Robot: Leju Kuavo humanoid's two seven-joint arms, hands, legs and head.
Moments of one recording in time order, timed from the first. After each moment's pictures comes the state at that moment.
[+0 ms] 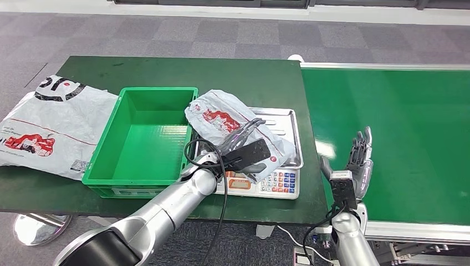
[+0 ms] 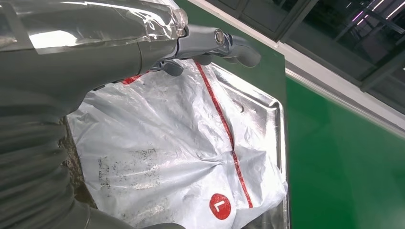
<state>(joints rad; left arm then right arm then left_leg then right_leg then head) -0.81 -0.36 -0.59 -0.34 -0.42 0.09 -0.37 -0.20 0.04 0.08 -1.16 0.19 -0.69 -0.70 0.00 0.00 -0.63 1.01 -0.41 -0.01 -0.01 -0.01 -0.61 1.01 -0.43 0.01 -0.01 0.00</state>
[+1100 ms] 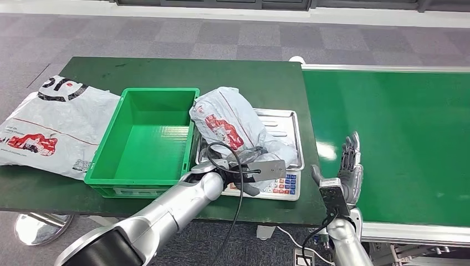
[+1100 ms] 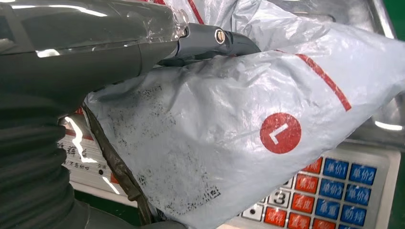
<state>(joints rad) -0.80 -0.37 -0.74 -0.32 -0.49 -0.28 0.02 -0.17 0.04 0.11 -1.15 0.24 -0.69 -0.70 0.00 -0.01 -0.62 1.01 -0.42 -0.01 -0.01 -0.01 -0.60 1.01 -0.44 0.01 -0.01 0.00</state>
